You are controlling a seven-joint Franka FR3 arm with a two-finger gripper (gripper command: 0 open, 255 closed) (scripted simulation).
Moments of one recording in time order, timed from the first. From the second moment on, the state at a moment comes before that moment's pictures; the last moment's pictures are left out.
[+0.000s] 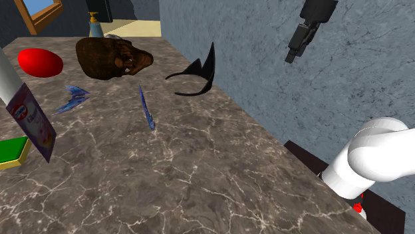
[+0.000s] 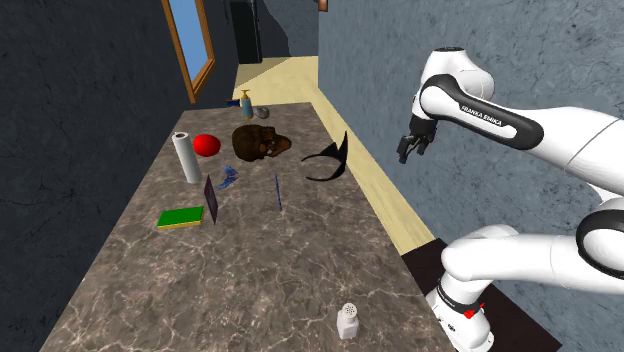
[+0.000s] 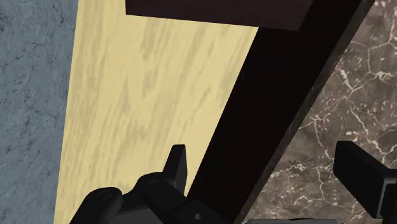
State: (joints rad) arm -0.02 -0.82 0.06 -2.27 0.02 1.54 -0.12
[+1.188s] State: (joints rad) arm -0.02 -0.56 0.45 -2.17 0.18 1.74 0.38
